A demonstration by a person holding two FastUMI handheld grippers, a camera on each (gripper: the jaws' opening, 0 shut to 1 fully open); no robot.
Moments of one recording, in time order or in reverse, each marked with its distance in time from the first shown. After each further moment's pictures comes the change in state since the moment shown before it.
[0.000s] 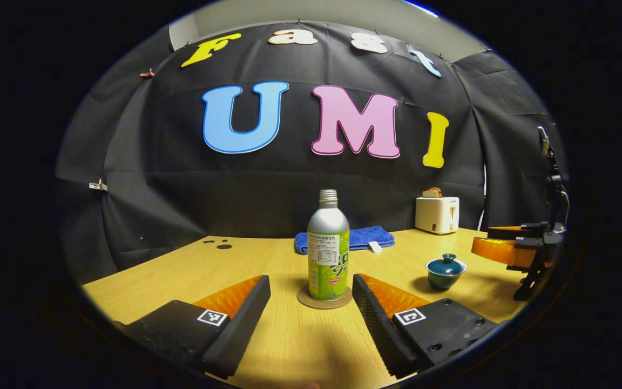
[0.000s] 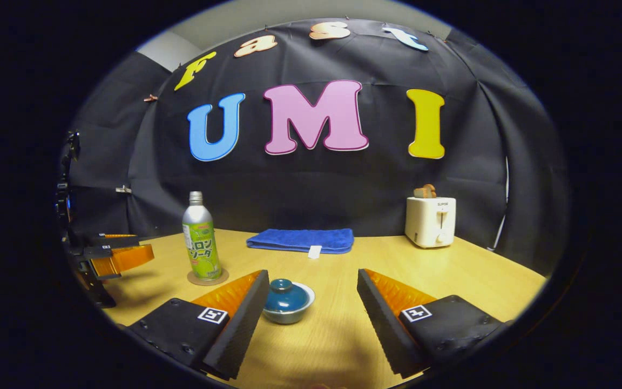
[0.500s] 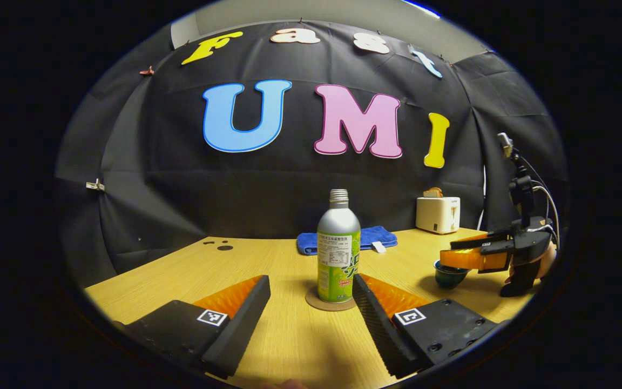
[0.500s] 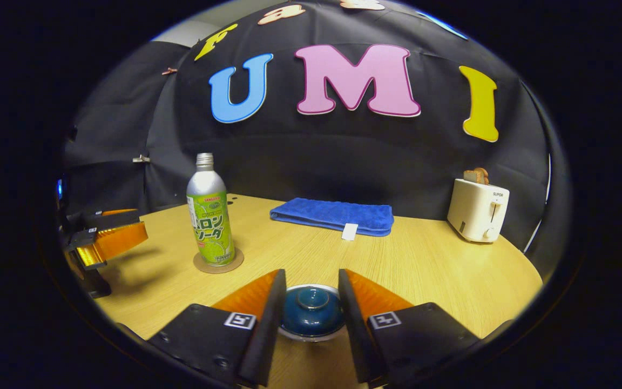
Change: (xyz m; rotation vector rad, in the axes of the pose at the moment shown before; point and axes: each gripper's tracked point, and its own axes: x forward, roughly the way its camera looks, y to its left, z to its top) left arm 0.003 0.022 0.002 0.001 0.002 -0.010; right arm 0.062 0.043 -0.023 -0.034 0.151 0.168
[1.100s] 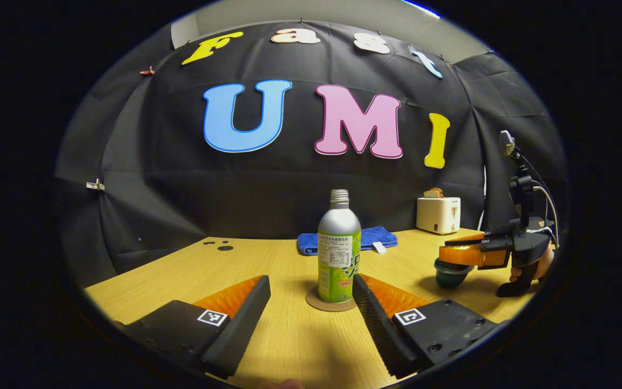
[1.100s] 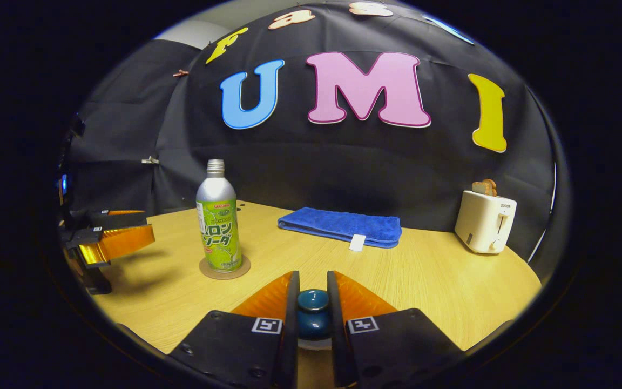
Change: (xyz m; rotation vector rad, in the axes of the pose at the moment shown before) left arm 0.004 -0.004 0.001 0.004 0.001 -0.023; right arm 0.016 0.015 -0.003 -0.074 0.022 0.050
